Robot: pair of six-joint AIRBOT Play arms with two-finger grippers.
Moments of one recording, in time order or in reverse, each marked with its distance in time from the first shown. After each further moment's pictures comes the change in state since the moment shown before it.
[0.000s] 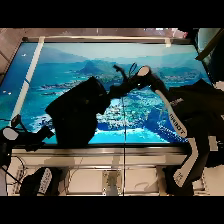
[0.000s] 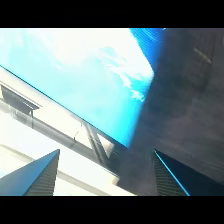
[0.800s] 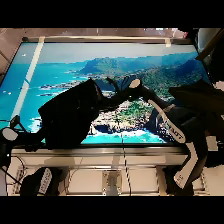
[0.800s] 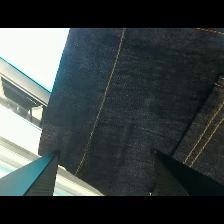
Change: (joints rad) left arm -0.001 0.011 0.003 0.011 -0.018 -0.047; right arm 0.183 0.019 -0.286 0.216 -0.181 -0.114
